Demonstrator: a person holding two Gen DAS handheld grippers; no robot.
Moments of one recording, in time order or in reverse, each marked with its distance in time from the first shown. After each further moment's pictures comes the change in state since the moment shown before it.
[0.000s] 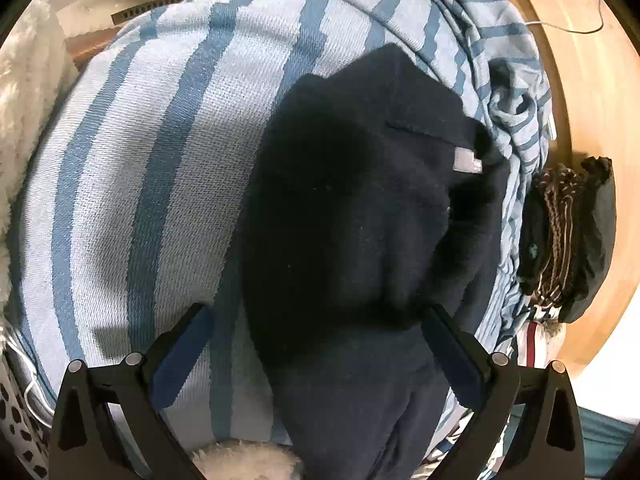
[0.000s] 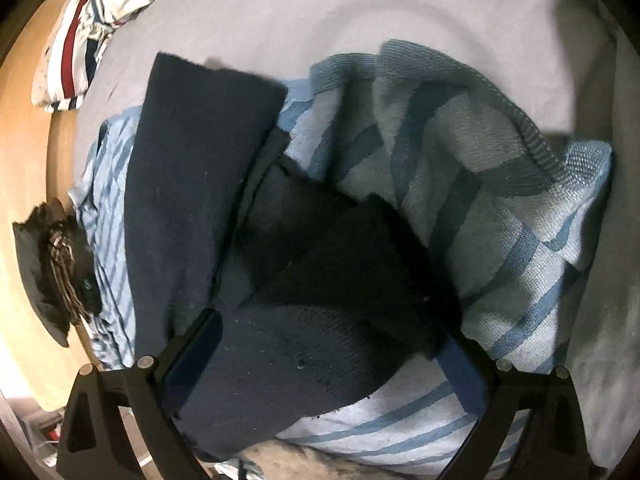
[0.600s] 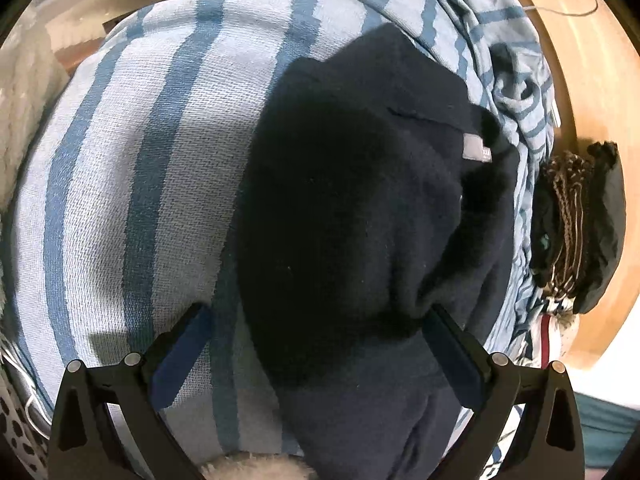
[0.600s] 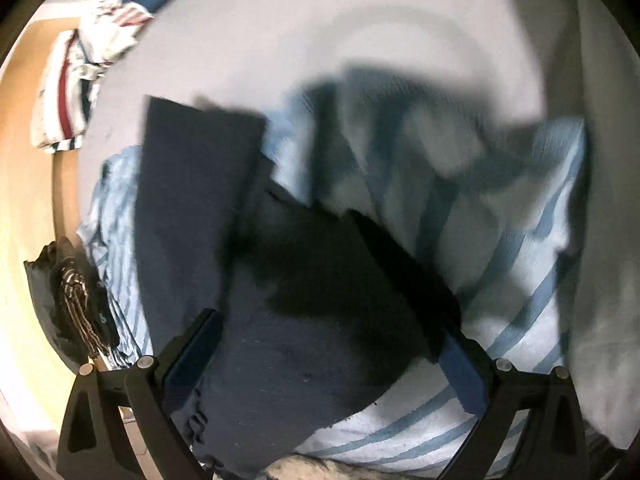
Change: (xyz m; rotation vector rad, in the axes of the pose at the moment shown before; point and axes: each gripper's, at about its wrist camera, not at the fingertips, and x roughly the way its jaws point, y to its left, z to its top) left arm 0.003 0.015 -0.003 0.031 -0.022 0.015; right arm 0.016 0.001 0.014 0.139 -0.037 0.047
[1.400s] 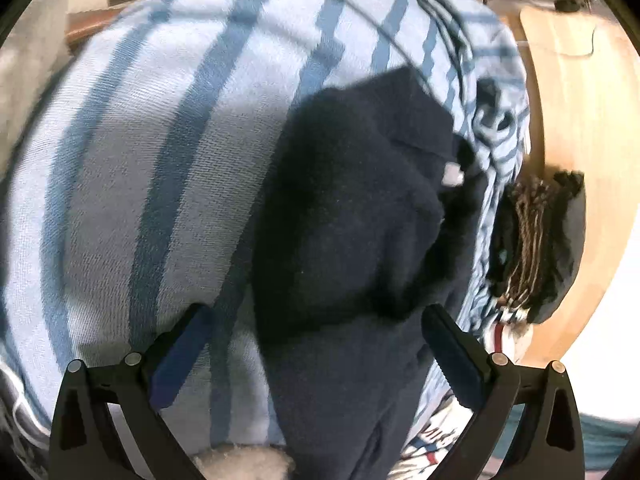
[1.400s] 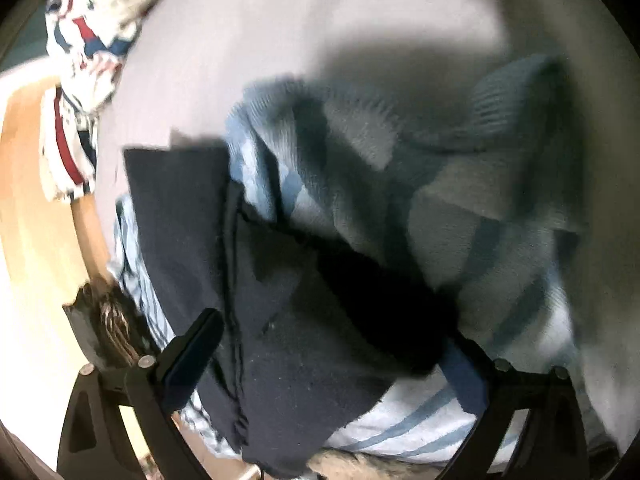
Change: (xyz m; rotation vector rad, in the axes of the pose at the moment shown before) left arm -0.030 0.055 -0.013 -0.085 0.001 -0.161; right arm -0.019 -0.023 0.015 0.152 -0.029 0.109
